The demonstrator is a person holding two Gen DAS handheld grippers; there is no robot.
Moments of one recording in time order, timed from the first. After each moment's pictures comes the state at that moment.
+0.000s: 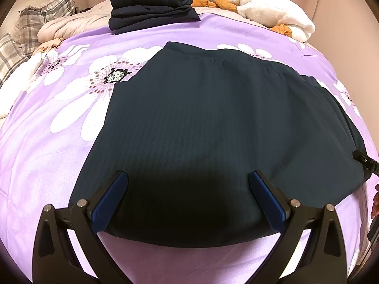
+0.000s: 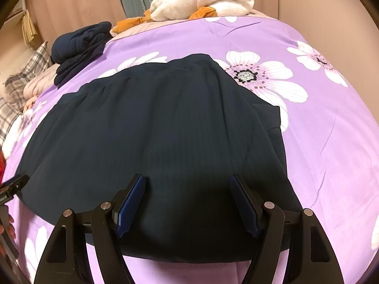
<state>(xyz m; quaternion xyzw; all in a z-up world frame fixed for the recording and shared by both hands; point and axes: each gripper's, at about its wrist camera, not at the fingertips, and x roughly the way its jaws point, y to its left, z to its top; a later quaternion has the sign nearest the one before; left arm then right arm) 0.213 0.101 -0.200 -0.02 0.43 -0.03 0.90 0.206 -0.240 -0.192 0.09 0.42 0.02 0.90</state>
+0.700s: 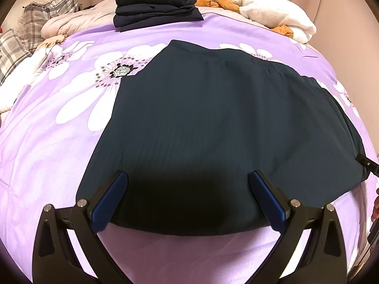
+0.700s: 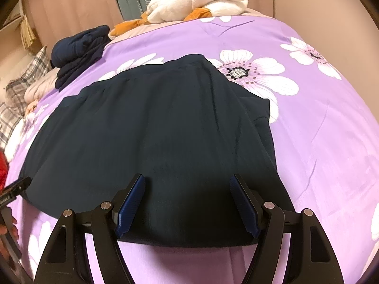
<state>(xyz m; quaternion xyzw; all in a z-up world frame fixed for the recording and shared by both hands) 0.202 0.105 -0.199 -0.03 0.43 -0.03 0.90 0.189 -0.249 -0.190 0.11 0.41 0.02 0.90</state>
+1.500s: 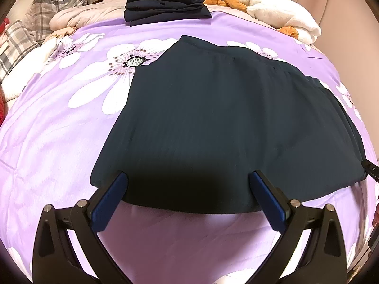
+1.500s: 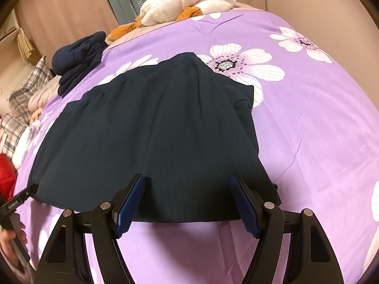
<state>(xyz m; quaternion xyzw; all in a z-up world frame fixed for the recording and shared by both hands) 0.181 0.117 -0.200 -0.04 0.44 -0.01 0.90 0.166 -0.263 -0.189 0.15 0.42 0.02 0.90</state>
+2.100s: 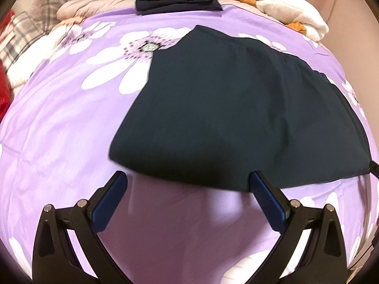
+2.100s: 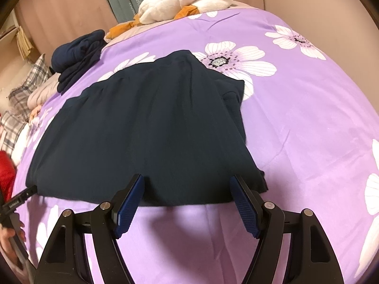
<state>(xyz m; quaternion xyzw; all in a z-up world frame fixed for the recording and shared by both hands) 0.166 0.139 -0.210 -0.05 0.46 0.01 0.89 0.150 -0.272 -0.188 0.14 0.43 0.01 0.89</state>
